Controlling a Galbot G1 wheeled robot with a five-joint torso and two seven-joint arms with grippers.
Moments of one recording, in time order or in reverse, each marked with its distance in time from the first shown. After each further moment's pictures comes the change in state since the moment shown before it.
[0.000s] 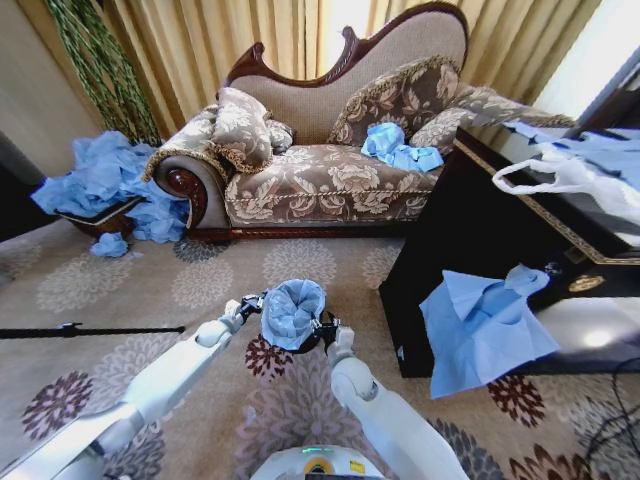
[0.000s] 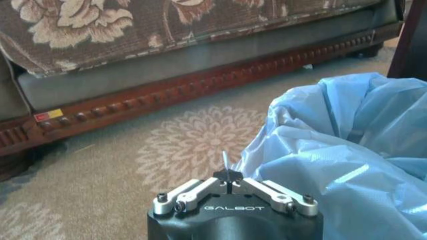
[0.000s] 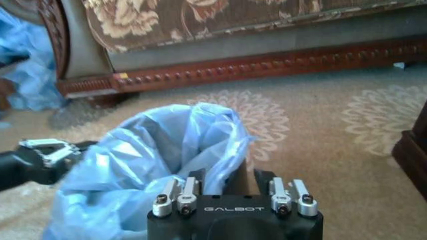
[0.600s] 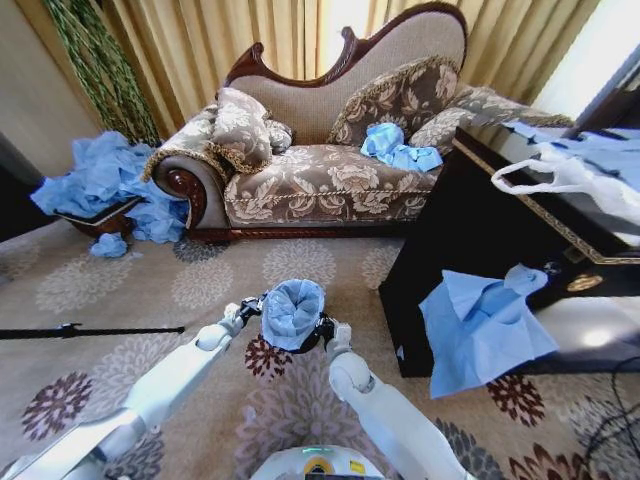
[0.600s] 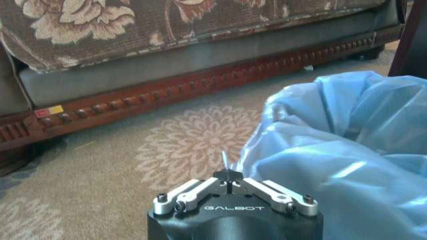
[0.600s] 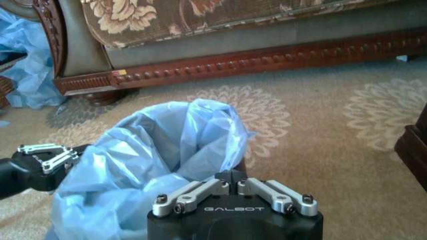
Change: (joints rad) left arm 0.019 -0.014 -0.022 0.008 0.008 -0.011 0.004; right arm 0.017 0.003 -0.006 -0.003 0.039 -0.008 0.005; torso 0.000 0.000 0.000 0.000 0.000
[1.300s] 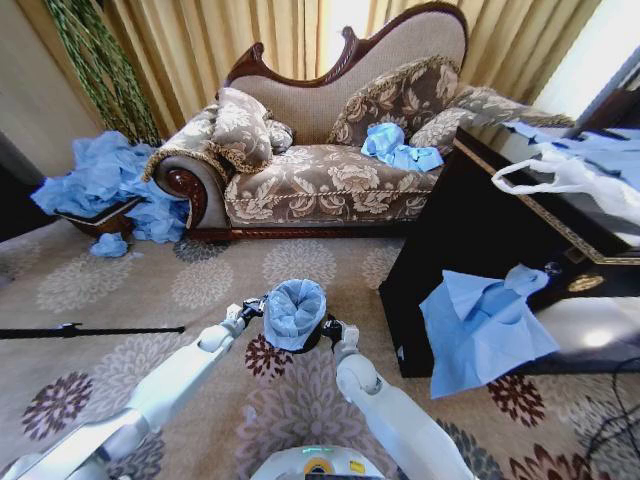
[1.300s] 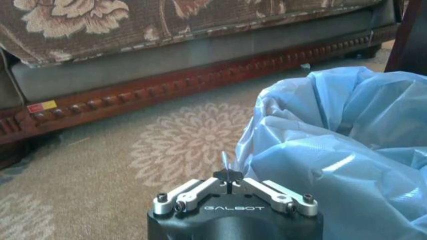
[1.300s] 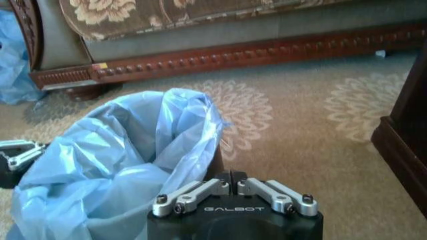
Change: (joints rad) left arm 0.006 -0.016 0.000 0.007 0.007 0.000 0.001; right arm -0.032 -0.017 0.030 -0.017 -0.016 0.029 0.002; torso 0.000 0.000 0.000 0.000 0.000
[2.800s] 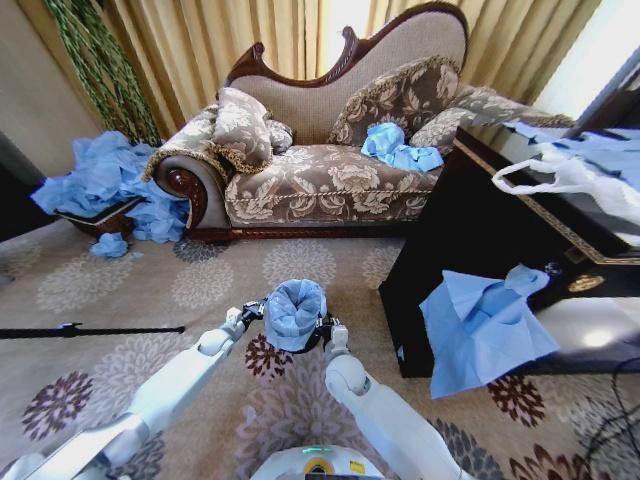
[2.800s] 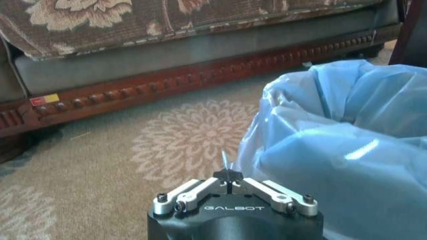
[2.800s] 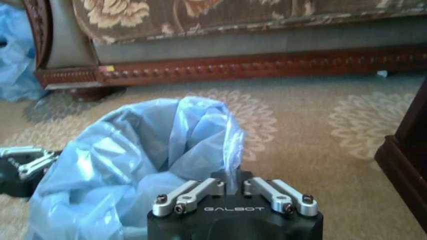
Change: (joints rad) left arm 0.018 -0.010 -0.023 0.010 0.006 -0.006 0.007; right arm 0.037 0.028 -0.060 -0.025 -0.052 -0.001 0.053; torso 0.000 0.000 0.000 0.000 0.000
